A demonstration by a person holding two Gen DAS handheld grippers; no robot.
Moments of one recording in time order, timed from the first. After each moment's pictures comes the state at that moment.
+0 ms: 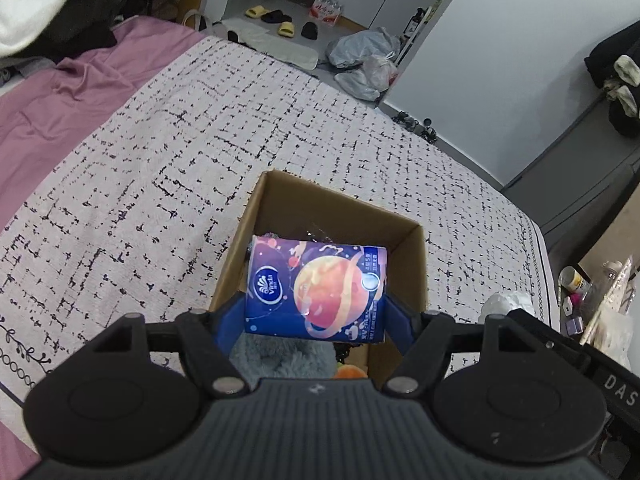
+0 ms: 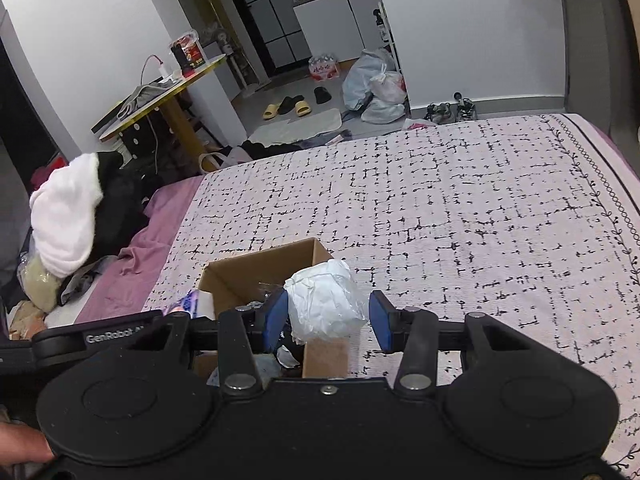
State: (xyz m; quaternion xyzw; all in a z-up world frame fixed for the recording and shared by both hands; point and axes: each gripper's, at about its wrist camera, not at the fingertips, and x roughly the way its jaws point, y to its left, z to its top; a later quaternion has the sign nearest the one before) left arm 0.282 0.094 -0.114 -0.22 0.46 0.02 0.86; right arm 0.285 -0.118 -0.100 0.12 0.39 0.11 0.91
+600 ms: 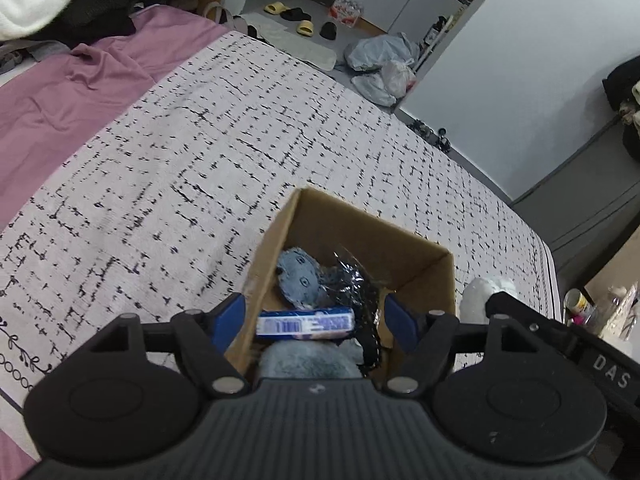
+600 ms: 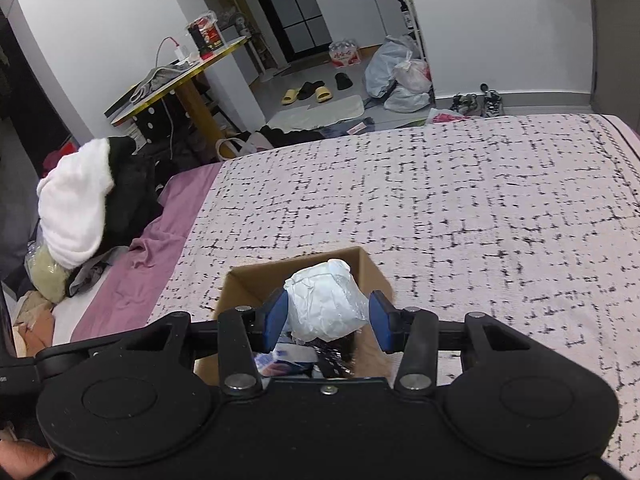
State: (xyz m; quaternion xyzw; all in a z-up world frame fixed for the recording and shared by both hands) left arm 0.293 0.123 -0.118 -0.25 0.45 0.04 0.86; right arm 0.318 -0.079 -0.104 0.12 0.40 0.14 0.90
